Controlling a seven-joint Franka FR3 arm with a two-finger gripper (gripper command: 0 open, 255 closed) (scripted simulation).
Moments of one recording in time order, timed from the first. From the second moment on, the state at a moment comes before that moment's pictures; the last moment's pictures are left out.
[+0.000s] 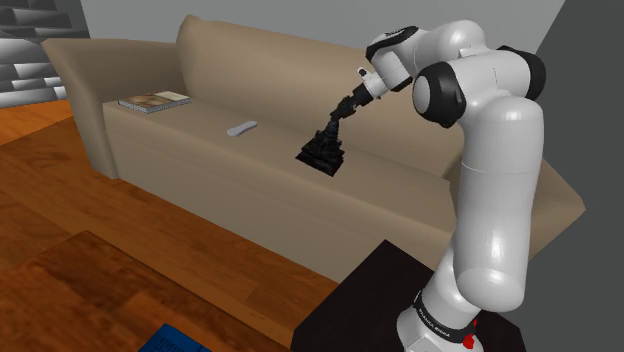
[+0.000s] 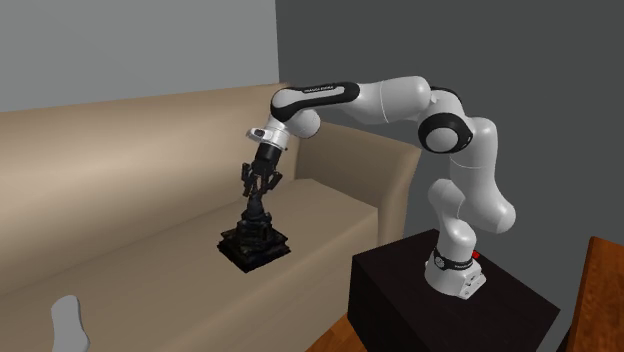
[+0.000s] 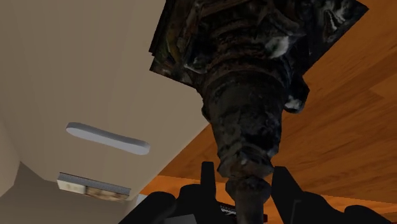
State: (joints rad) arm 0.21 0.34 -0.98 -1.69 1.06 1.85 -1.82
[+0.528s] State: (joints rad) arm 0.21 0.32 -0.99 -1.61 1.03 1.79 -1.75
